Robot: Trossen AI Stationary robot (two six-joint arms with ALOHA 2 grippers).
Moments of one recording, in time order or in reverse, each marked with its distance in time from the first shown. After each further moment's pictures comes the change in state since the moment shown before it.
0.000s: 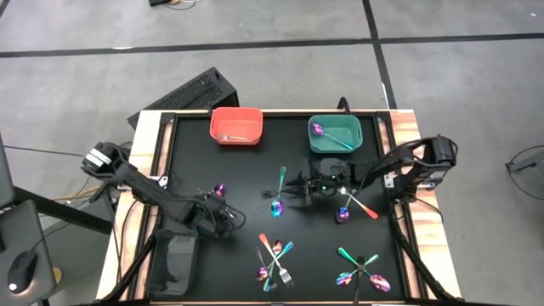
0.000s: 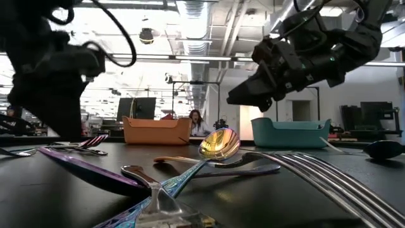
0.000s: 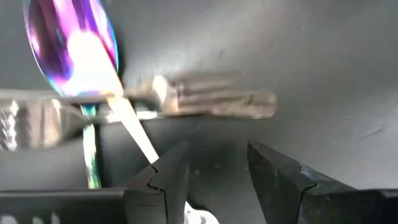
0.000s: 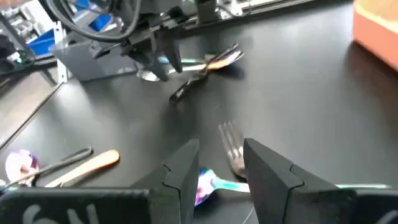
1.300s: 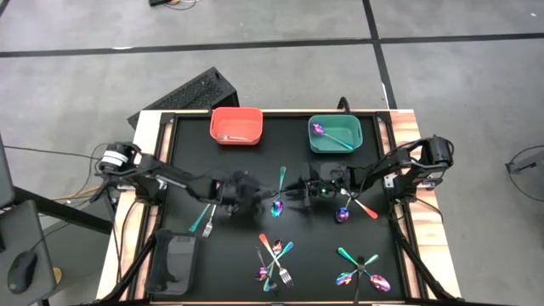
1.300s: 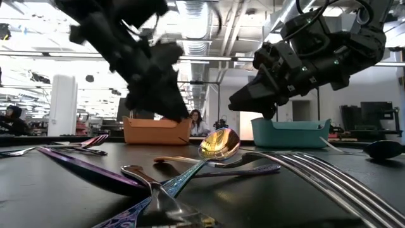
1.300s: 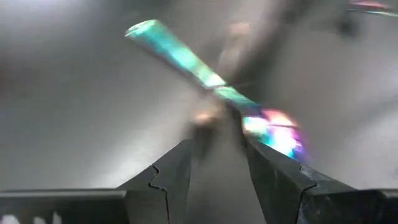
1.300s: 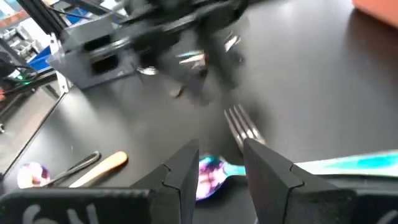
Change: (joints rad) left arm 0.361 0.129 0.066 0.602 0.006 0.744; right arm 0.036 0.023 -0.015 0.020 0.046 0.140
